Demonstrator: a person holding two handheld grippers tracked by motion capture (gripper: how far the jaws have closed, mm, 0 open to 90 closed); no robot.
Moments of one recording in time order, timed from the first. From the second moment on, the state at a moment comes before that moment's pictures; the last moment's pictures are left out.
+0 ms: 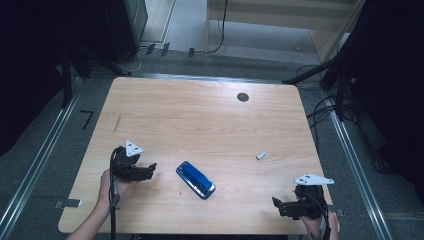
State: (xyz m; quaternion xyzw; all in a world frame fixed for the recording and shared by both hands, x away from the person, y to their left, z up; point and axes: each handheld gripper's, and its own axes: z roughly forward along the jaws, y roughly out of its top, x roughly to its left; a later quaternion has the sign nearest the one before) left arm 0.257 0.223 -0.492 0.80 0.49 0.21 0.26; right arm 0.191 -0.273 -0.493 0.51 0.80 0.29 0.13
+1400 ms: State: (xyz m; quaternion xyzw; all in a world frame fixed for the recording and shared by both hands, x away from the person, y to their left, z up) left arm 0.270 0.144 -0.502 0.86 0.37 0.15 0.32; right arm 0.185 -0.268 -0.497 0.49 0.82 0.26 0.13
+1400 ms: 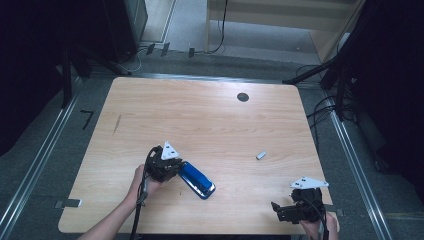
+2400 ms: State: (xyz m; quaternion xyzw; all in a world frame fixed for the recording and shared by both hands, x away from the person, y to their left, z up) left arm 0.263 0.137 -0.502 0.86 0.38 0.10 0.33; right arm 0.188 -0.231 -0.496 0.46 0.84 0.27 0.11
